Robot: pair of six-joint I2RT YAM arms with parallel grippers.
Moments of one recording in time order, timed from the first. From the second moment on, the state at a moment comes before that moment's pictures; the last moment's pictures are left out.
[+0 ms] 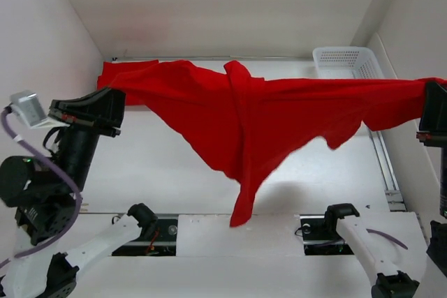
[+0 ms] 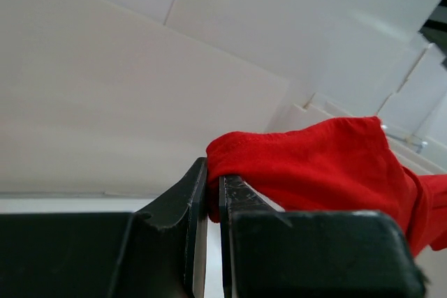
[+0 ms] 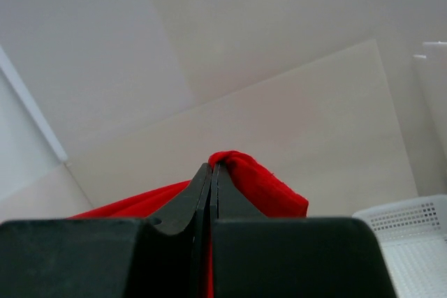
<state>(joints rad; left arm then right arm) -0.71 0.60 1.41 -0.30 -0.31 -0.34 0.10 0.62 1.70 -0.49 0.13 0.41</state>
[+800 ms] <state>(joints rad) -0.32 1.26 0.87 -0.34 -0.35 -0.77 0.28 1.90 1.71 -0.41 0.09 0.41</state>
